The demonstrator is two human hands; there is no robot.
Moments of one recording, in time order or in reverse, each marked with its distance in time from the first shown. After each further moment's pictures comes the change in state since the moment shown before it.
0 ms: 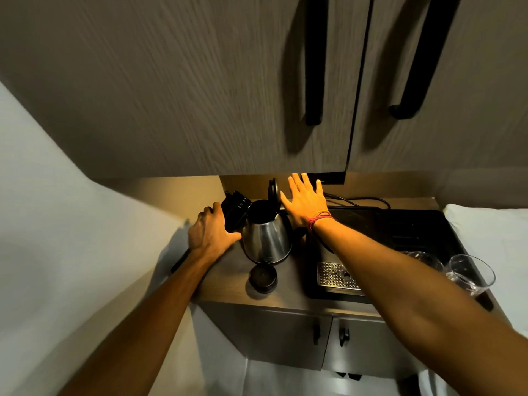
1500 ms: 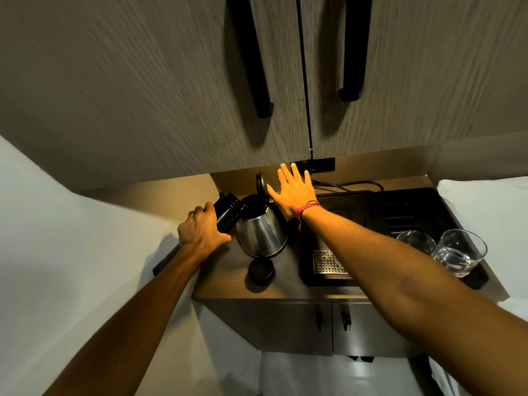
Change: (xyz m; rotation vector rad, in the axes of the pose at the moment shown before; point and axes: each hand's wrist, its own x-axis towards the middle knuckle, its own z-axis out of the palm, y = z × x) left_hand 0.001 0.008 -0.020 0.219 -0.141 0.012; right_hand -0.004 0.001 -0.001 0.063 -0.008 0.031
